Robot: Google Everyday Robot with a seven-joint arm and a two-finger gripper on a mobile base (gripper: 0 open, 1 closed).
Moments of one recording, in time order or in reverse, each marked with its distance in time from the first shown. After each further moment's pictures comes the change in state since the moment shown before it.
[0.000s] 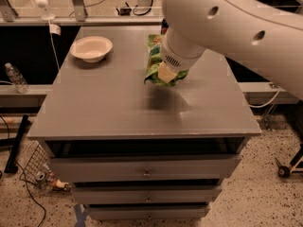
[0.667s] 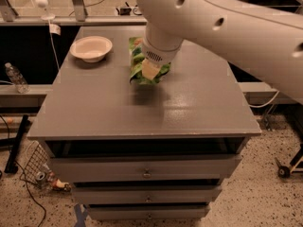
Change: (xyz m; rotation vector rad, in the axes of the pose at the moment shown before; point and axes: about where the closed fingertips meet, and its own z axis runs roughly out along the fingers) arm -0.039 0.008 0.025 -0.058 -0.001 -0.115
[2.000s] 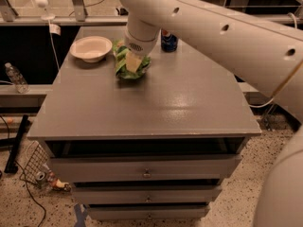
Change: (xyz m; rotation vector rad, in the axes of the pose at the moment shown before) arm -0.063 -0.019 0.073 -0.098 -0.030 -0.081
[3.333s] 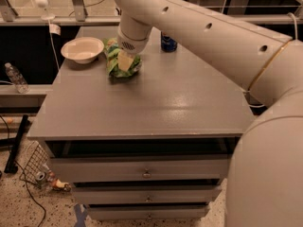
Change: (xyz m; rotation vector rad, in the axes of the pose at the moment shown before) arm -0.027 -0.001 0.027 -0.060 -0.043 -0.019
